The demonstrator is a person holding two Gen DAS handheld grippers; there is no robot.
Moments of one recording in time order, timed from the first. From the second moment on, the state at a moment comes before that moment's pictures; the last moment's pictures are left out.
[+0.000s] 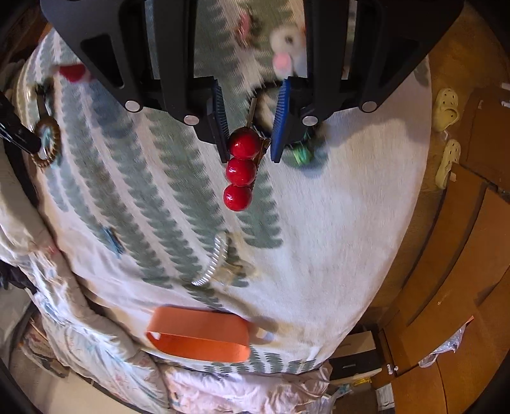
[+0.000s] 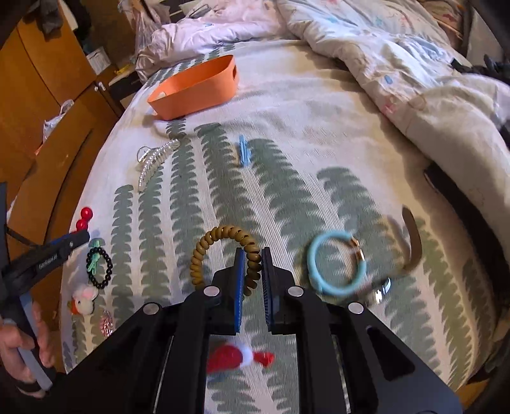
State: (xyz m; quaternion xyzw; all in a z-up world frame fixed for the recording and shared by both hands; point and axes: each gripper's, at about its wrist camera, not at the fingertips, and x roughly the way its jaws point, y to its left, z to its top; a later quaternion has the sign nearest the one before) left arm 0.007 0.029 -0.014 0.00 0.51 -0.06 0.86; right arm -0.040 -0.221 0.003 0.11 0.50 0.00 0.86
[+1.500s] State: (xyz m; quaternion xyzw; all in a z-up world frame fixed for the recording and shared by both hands) left arm -0.095 -0.001 0.010 0.07 0.37 0.02 0.93; right arm -0.106 -0.198 0.031 0.01 0.36 -0.04 0.93
